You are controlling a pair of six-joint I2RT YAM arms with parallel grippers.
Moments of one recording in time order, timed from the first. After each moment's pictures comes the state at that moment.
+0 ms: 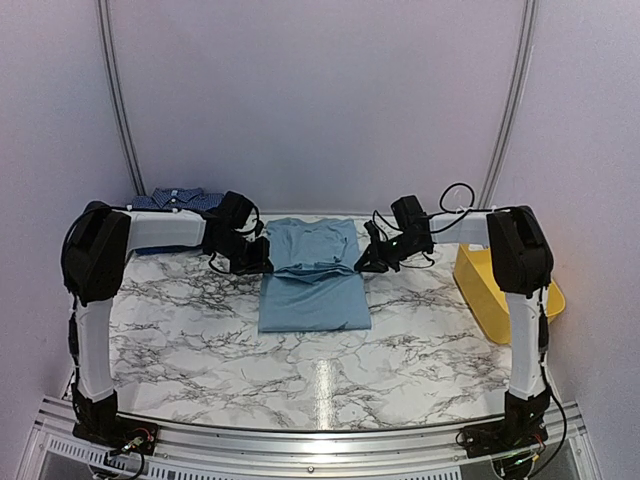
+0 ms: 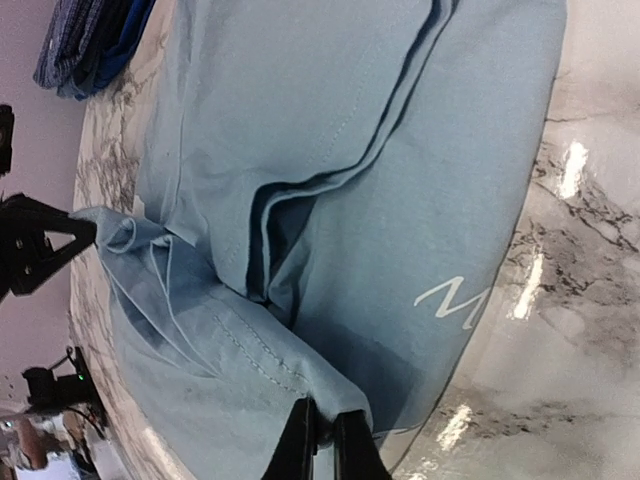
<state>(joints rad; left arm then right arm) -0.51 2.08 1.52 -0.40 0.29 -0.56 0.36 2.21 1.62 -0.39 -0.67 0.36</state>
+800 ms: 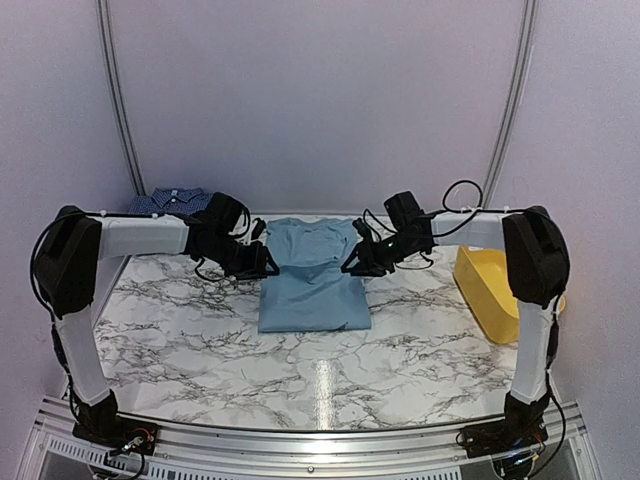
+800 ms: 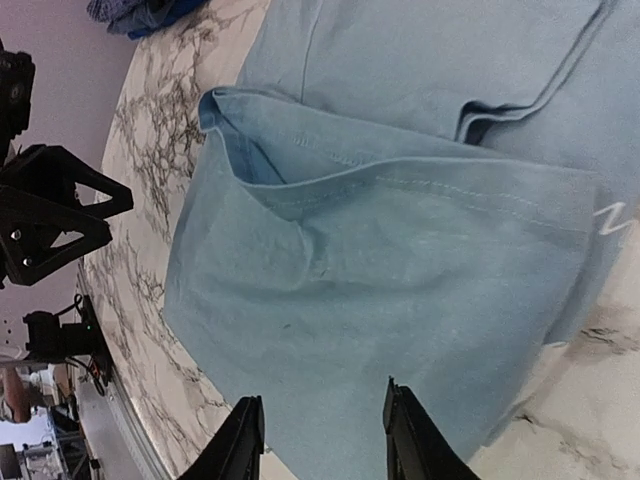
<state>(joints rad) -0.52 1.88 1.33 -0.35 0.38 -0.44 0.44 2.04 1.50 -0.40 -0.67 0.32</state>
